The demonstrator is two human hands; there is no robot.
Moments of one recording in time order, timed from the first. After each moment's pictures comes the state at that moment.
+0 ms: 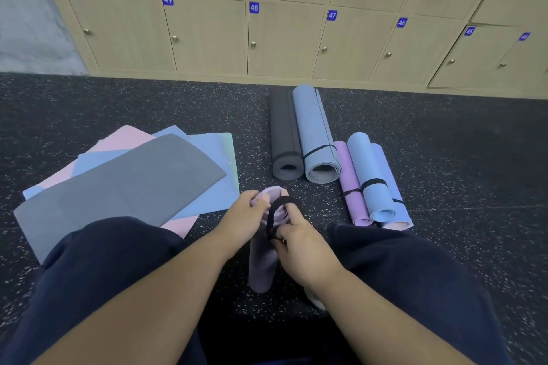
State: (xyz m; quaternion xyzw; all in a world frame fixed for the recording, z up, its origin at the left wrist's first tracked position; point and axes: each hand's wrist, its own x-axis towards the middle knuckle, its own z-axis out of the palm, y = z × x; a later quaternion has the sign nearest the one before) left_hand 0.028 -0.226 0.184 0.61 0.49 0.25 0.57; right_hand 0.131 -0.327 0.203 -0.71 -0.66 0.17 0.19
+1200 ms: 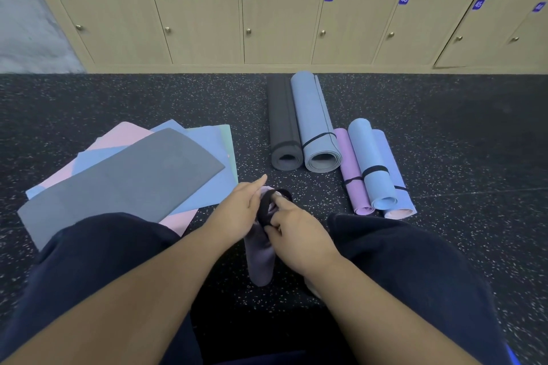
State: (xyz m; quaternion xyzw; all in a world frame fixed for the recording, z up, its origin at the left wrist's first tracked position) left_hand 0.033 -0.219 0.181 0.80 0.43 0.16 0.39; right_hand 0.142 -0.322 0.221 -0.73 -0.64 0.20 0.12
